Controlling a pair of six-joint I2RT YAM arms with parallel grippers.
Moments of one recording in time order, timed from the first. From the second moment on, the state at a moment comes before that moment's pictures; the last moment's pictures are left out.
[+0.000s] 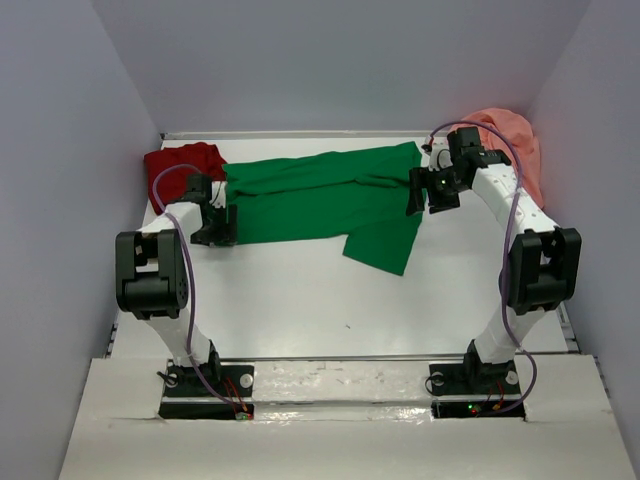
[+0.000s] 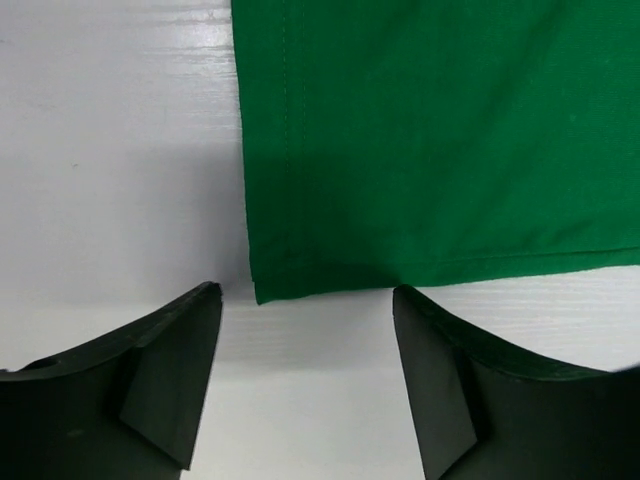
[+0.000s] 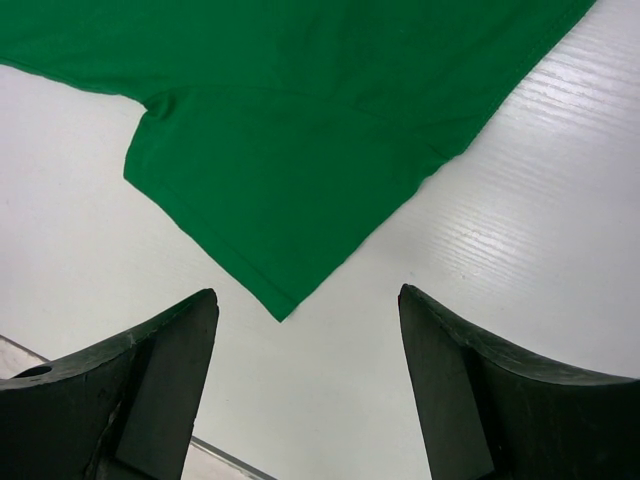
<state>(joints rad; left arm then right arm) 0.03 1.74 1.07 -0.45 0.04 0.04 0.11 1.76 1.54 -0.89 -0.37 -0.04</state>
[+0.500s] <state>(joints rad) 0.03 1.75 1.05 -0.43 0.06 0.03 0.11 1.76 1.54 -0.92 -0.39 -0.04</state>
